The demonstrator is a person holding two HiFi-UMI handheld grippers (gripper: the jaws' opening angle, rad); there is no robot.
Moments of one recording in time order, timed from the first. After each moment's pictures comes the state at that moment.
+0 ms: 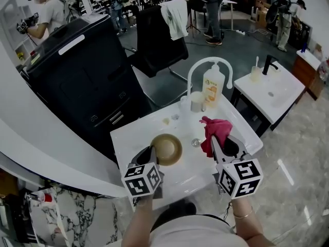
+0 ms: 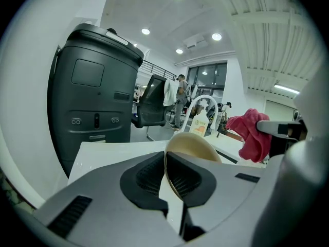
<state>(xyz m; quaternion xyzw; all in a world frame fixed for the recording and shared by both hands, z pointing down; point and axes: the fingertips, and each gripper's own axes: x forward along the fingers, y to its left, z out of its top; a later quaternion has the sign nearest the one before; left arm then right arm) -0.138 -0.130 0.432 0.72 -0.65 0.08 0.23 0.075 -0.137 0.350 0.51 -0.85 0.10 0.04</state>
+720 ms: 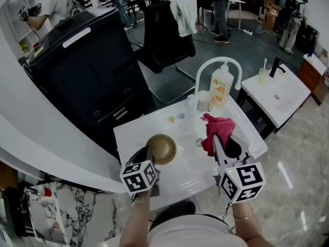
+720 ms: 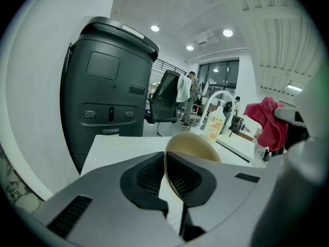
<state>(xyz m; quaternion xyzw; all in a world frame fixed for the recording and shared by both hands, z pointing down) -0.184 -0.141 0.463 0.68 -0.68 0.08 0.25 0.054 -0.148 0.339 0.49 -0.87 0.08 0.03</state>
